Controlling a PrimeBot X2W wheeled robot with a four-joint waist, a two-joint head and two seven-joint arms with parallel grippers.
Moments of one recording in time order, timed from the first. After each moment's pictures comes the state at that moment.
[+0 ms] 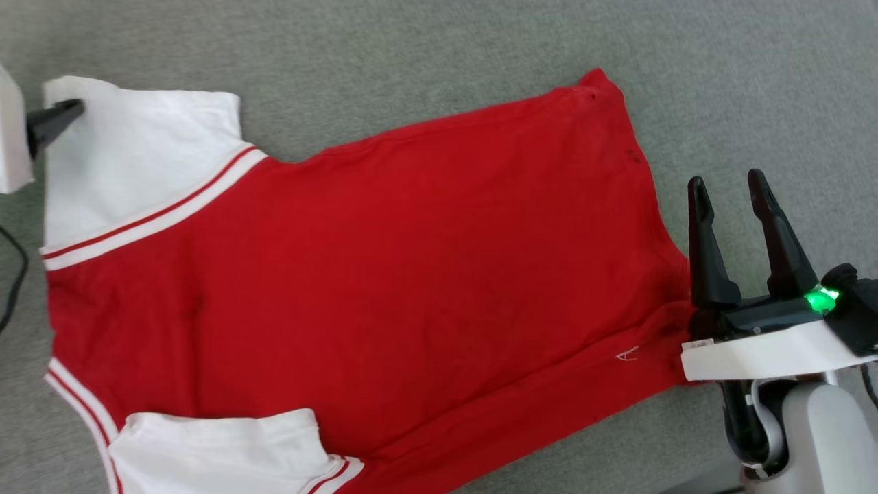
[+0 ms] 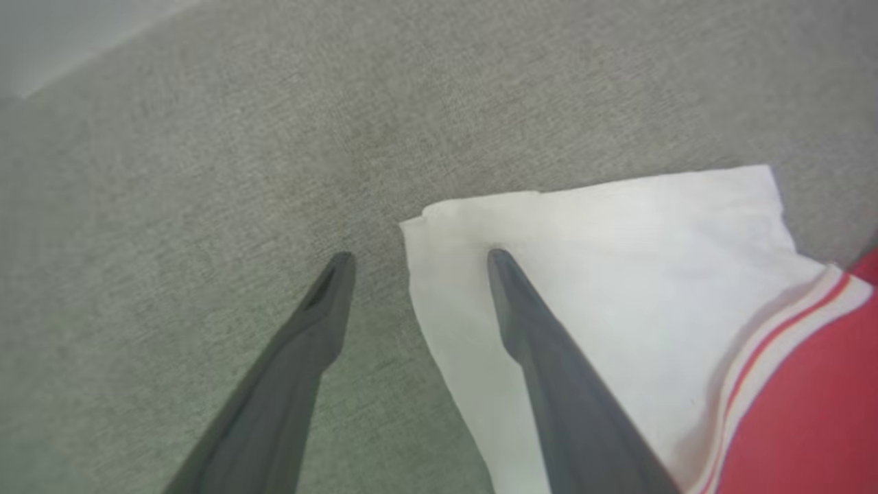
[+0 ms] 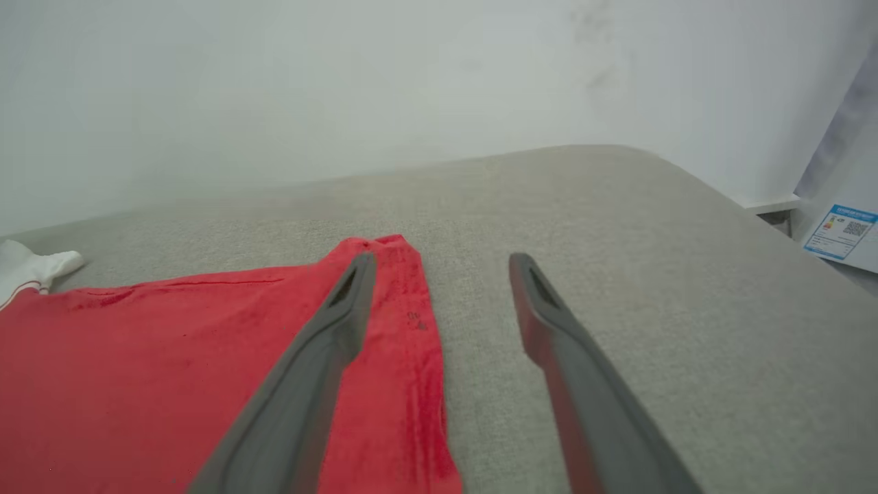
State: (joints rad) left arm -0.95 0.84 -0.40 0.31 -0.85 -0.13 0.86; right arm -0.23 -0.07 0.05 -0.02 0.27 0.13 -0.23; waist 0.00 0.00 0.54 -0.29
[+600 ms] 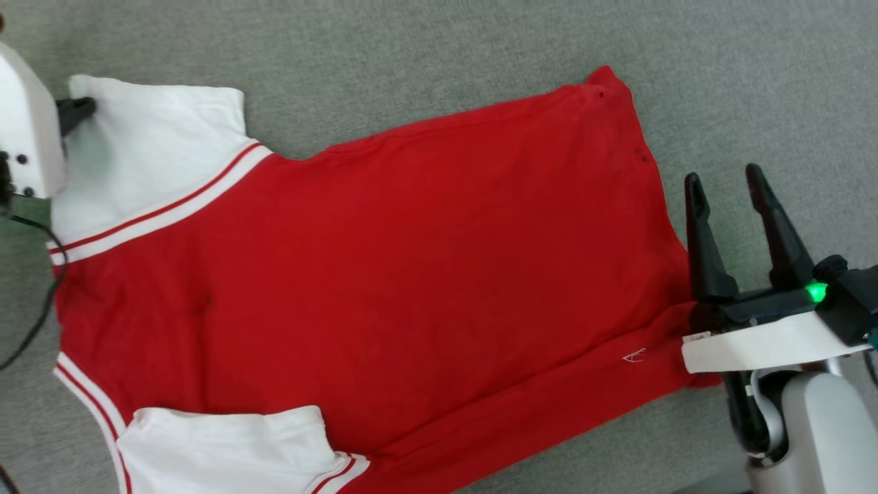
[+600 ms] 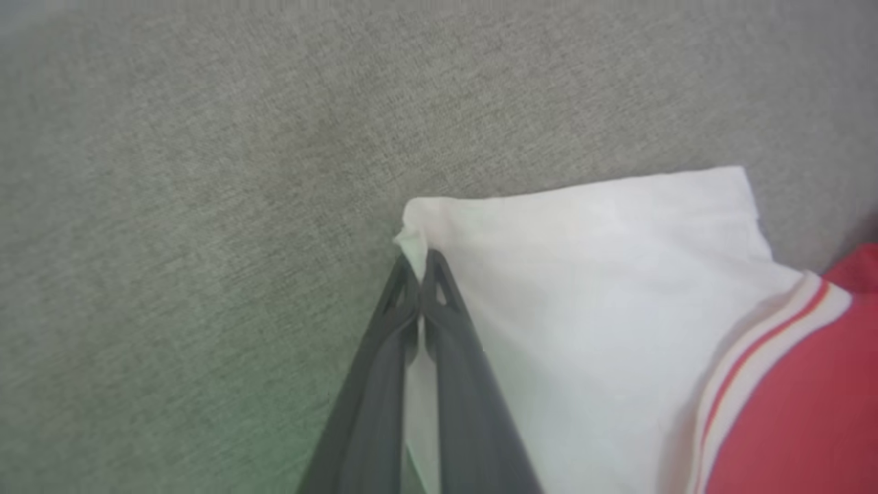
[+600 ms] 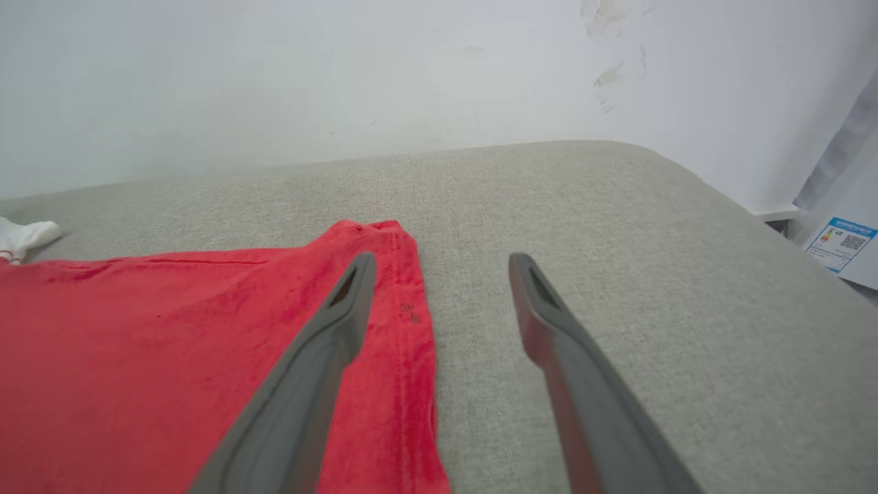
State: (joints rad) left arm -0.97 0.83 -0.51 0.36 -0.96 -0.13 0.80; right arm -0.26 -0.08 0.05 0.04 0.22 0.13 -0.25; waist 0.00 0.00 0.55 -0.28
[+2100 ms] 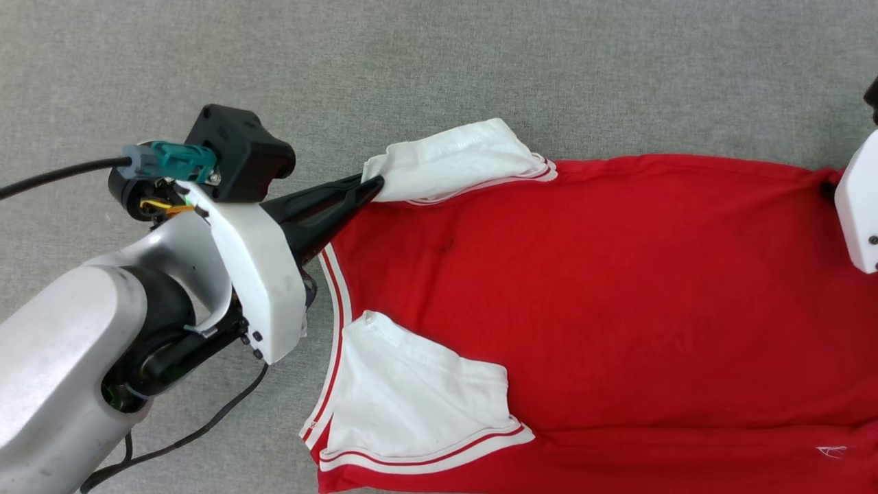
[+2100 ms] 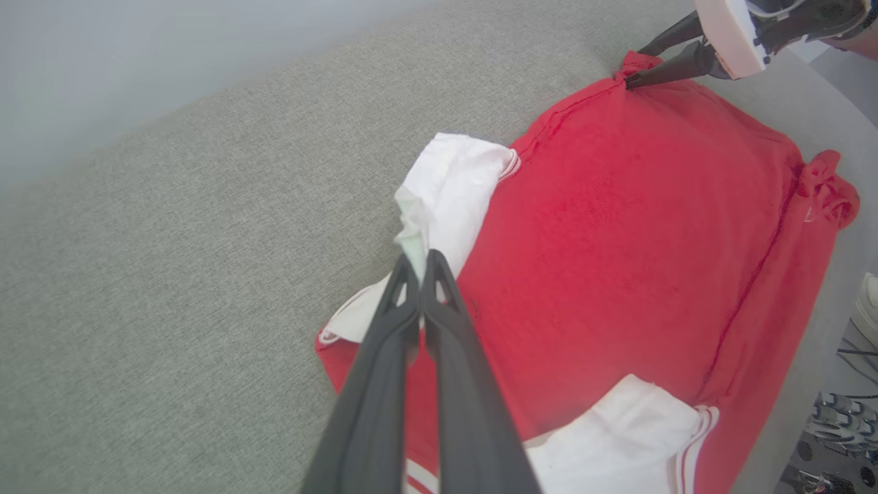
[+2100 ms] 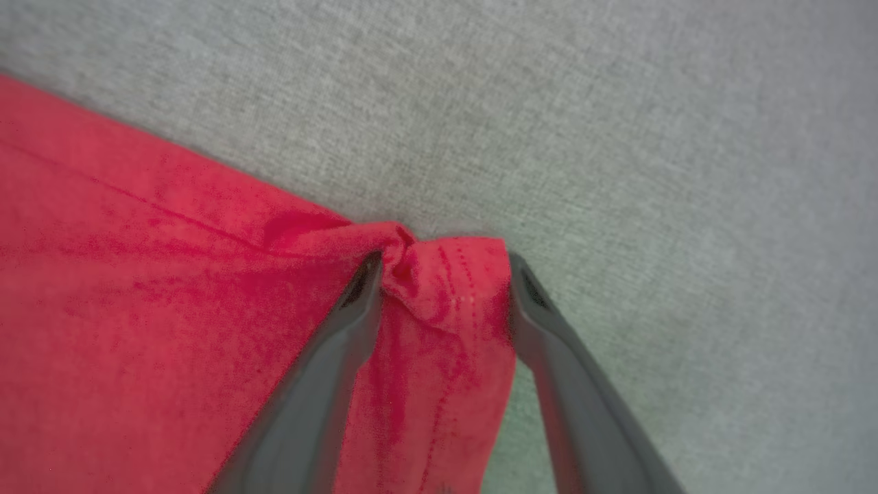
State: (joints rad) left arm -0.76 0.78 -0.71 -0.27 -0.94 -0.08 0.41; right arm -0.73 -0.66 0.39 0.33 0.43 0.13 0.86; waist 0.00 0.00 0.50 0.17
